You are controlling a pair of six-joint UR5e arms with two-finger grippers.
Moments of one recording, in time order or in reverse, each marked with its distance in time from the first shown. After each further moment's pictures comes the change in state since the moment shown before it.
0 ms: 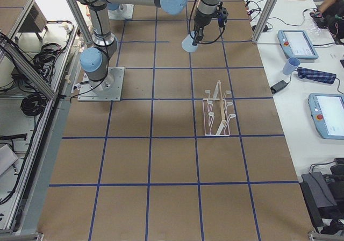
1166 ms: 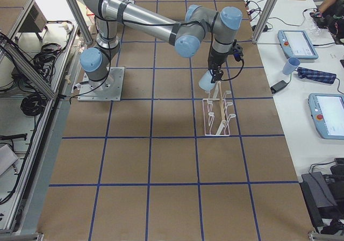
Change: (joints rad) left arm -0.014 0.129 0.115 0.187 0.726 -0.156; right arm -0.110 0.152 0.089 -0.386 -0.114 -0.256
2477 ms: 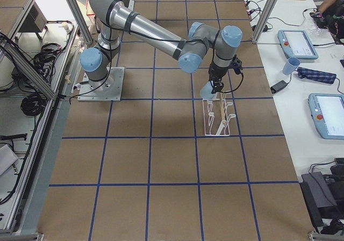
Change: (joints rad) left arm 0.003 0.048 0.023 -0.035 0.022 -0.044; right arm -0.012 0.078 0.030 -0.084 0.001 -0.027
